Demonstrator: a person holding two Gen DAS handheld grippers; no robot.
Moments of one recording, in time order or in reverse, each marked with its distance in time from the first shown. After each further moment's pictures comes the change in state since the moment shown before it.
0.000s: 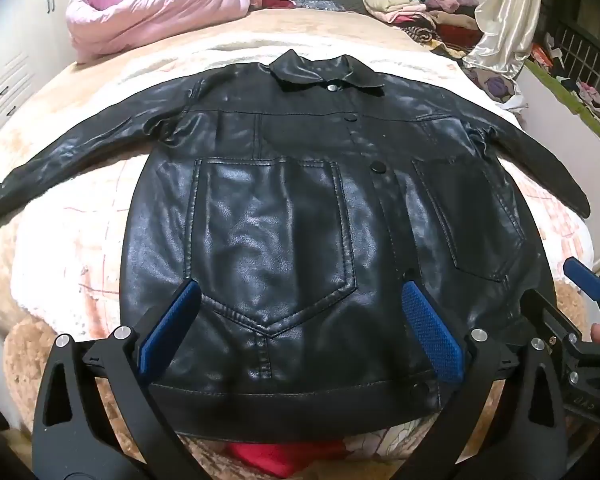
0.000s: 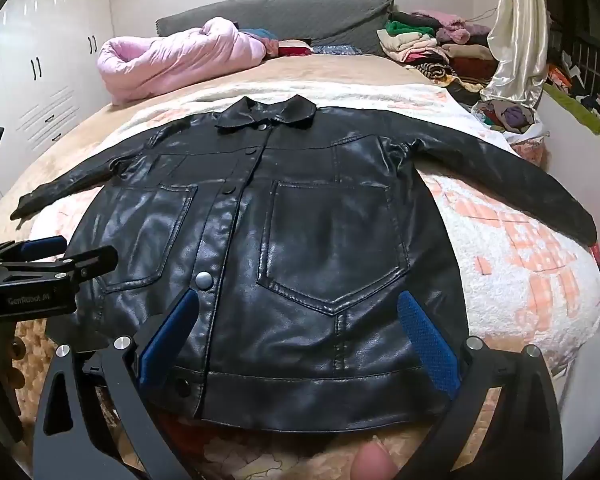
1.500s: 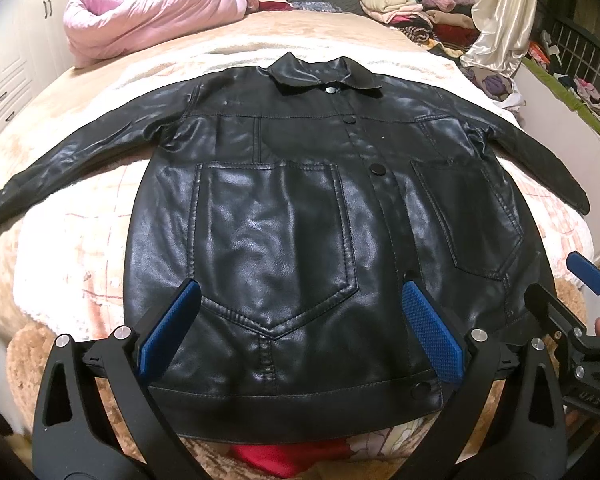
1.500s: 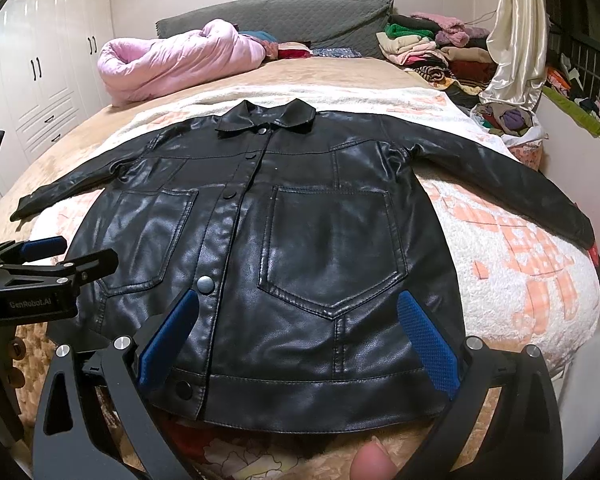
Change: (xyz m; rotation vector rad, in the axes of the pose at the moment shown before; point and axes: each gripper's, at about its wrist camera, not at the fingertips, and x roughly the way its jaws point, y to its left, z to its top) left arm -0.003 -0.002 0.004 -0.005 0.004 -0.006; right arm -0.006 -0.001 0.004 0.022 -0.013 0.012
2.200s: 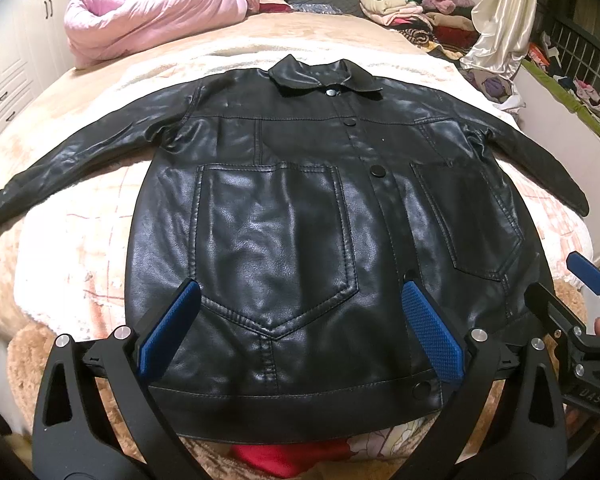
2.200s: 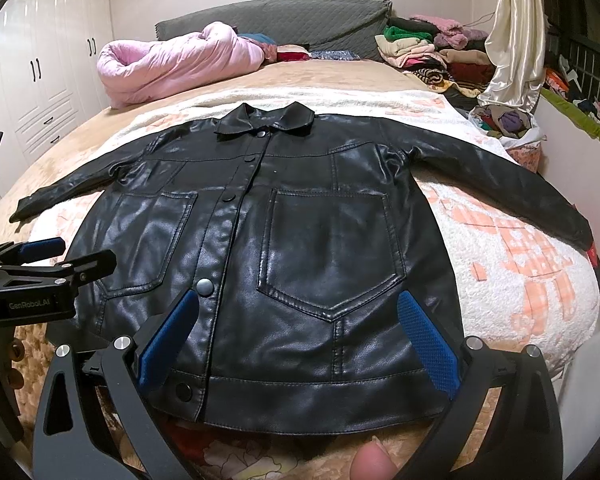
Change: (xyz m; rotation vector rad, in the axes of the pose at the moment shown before) left arm -0.002 -0.002 0.001 0.004 -0.006 0.002; right arm 0.000 0.000 0.000 0.000 -0.008 -0.006
